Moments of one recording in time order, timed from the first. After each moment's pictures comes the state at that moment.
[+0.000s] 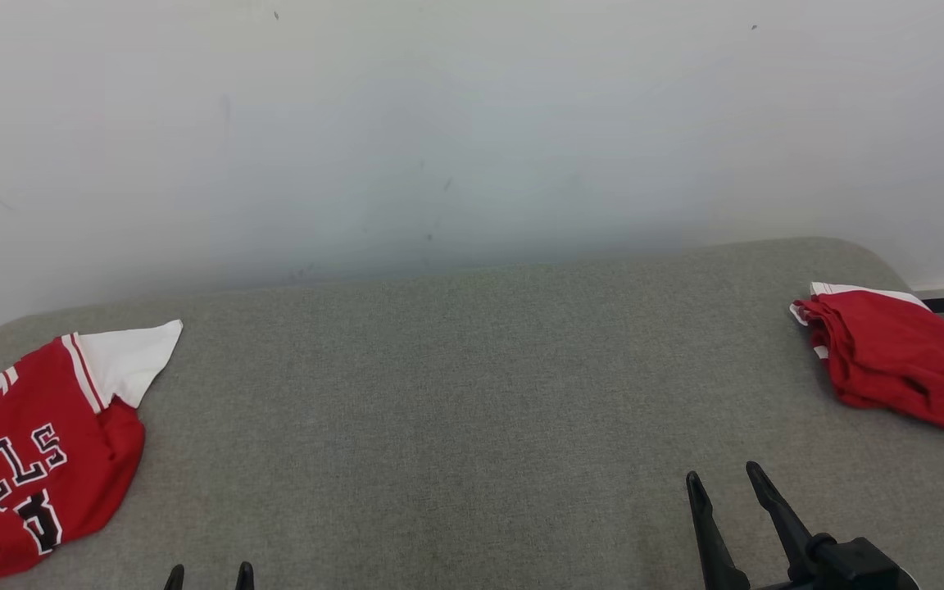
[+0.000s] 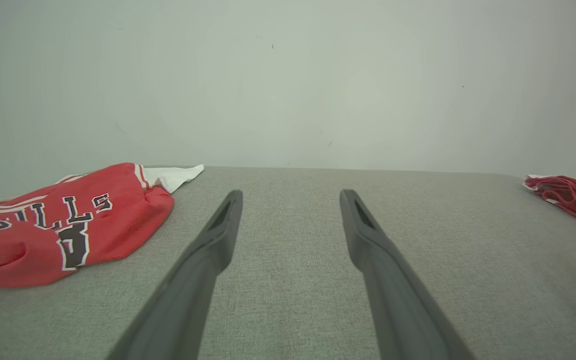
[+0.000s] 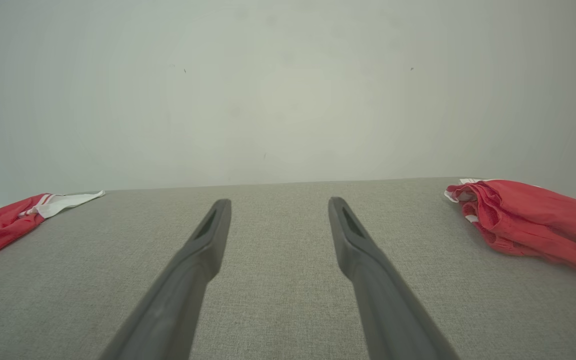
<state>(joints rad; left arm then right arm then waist) 0.20 0.05 0.00 -0.10 -0.10 0.03 -0.26 0.03 -0.16 0.27 0.10 0.17 0.13 -0.26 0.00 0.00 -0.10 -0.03</state>
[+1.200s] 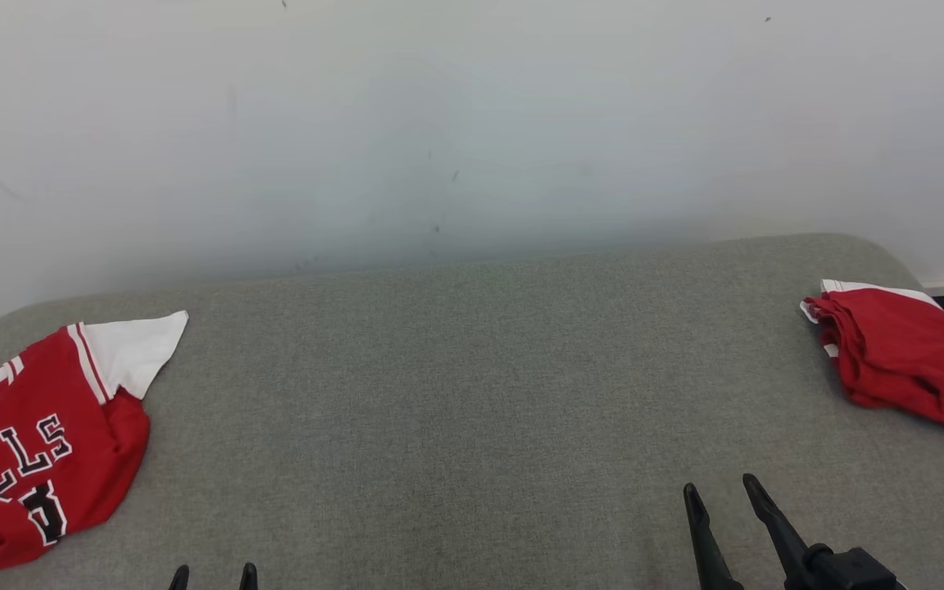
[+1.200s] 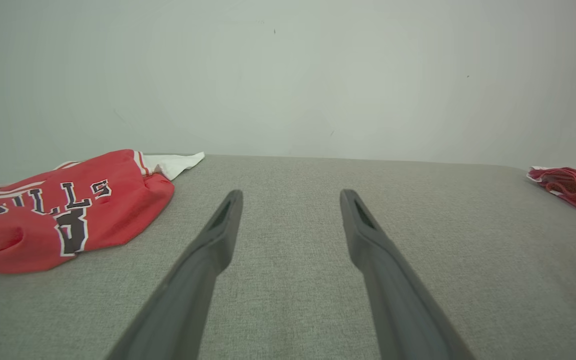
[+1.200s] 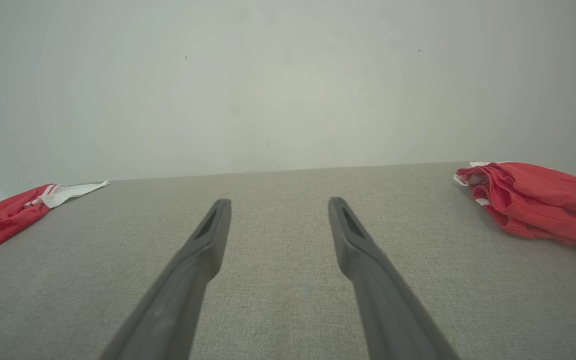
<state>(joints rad) 0.18 0.05 0.00 -0.07 -0.10 0.01 -0.26 0.05 -0.16 0.28 0.10 0.18 0.13 -0.26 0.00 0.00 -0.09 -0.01</state>
